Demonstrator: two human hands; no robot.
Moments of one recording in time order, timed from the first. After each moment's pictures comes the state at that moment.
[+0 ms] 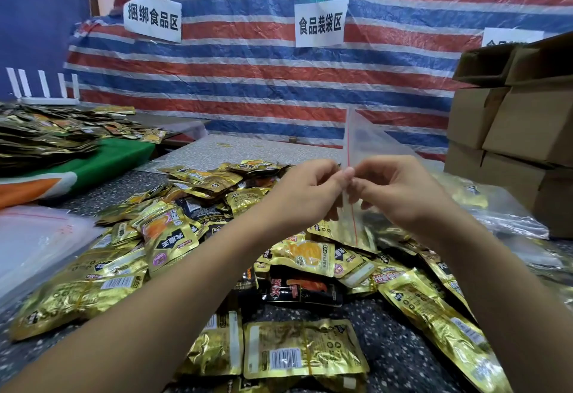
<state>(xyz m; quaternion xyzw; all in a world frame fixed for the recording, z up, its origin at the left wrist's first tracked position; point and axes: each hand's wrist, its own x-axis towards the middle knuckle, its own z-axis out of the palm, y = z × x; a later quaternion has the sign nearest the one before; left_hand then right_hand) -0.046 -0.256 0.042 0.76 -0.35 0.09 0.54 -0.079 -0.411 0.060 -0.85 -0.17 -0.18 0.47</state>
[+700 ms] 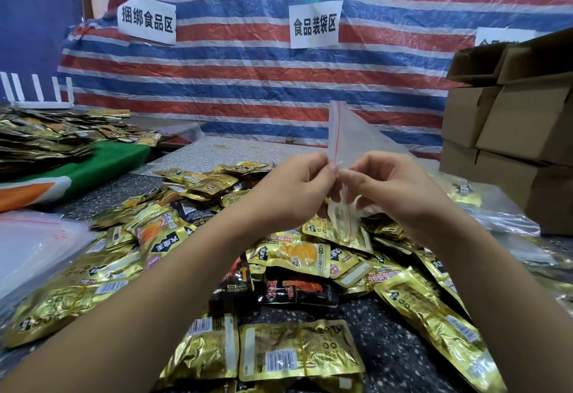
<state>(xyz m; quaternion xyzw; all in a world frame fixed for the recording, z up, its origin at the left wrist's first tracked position) -0.045 -0.246 0.051 0.79 -0.37 0.10 0.48 -0.079 -0.414 0.062 -0.81 -0.15 -0.16 0.54</state>
